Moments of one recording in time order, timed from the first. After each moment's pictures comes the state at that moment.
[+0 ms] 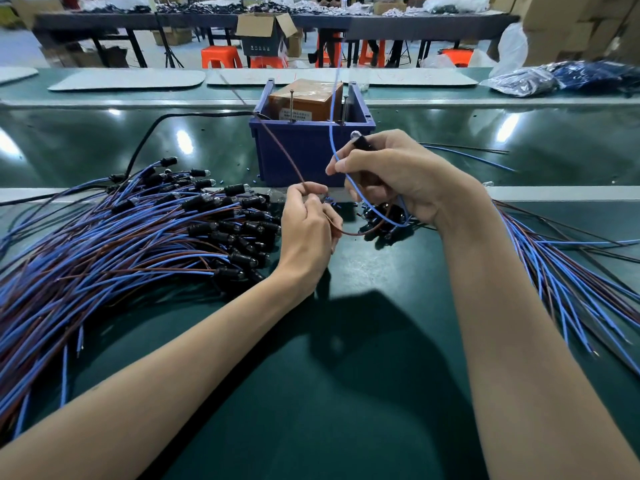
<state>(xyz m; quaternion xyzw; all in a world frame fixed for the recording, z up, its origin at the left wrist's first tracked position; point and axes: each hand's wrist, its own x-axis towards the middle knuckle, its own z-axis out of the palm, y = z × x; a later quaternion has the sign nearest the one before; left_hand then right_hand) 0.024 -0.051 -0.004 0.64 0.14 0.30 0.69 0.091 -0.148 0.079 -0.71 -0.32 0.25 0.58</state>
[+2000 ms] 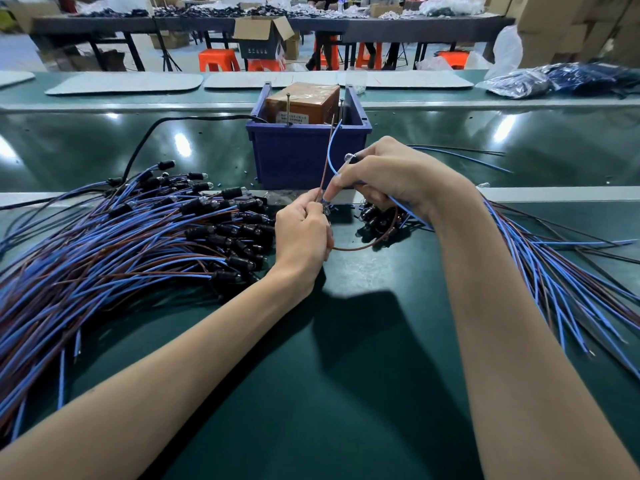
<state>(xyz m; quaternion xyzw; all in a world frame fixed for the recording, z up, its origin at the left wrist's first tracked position) 0.030 -0.048 -0.007 0.65 0.20 0.28 0.68 0.086 -0.148 0.089 -0.84 -0.30 0.19 0.42</state>
